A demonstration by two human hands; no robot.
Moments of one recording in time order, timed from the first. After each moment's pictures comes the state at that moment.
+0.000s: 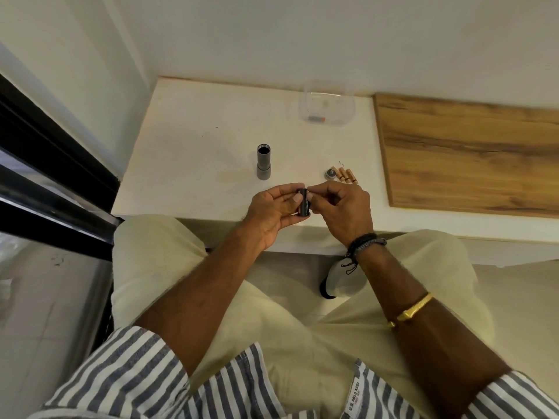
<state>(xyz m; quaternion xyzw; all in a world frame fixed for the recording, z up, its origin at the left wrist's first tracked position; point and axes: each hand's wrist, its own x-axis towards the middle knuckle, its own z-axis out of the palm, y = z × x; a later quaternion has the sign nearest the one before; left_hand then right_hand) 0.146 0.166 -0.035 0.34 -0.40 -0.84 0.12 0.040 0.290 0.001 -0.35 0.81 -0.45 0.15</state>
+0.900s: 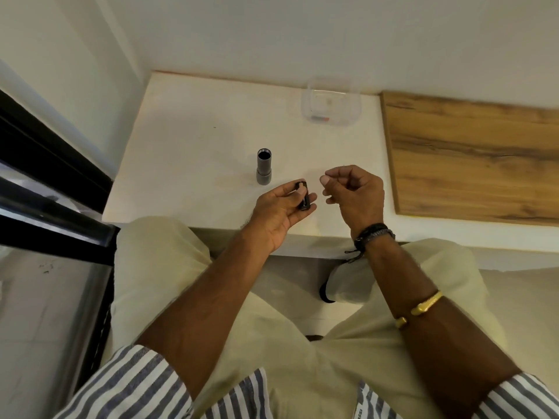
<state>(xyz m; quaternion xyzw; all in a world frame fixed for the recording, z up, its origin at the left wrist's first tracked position) 0.122 0.161 -0.027 0.37 -0.29 -0.87 0.15 0.002 0.266 -0.011 -0.20 0.77 -0.57 0.20</state>
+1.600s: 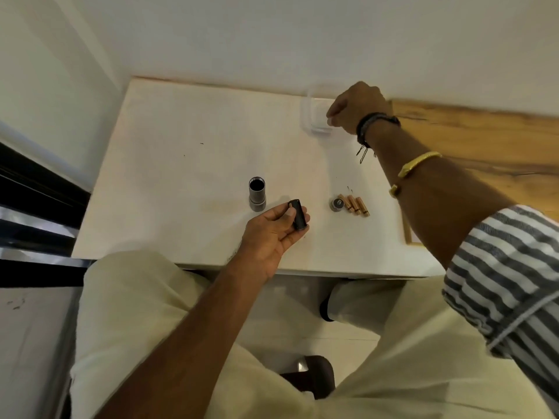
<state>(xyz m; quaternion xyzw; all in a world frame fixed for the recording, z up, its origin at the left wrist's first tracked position) 0.104 0.137 -0.052 0.40 -0.24 -0.87 0.15 -0.177 0.108 0.011 -0.33 0.92 -0.19 0.14</state>
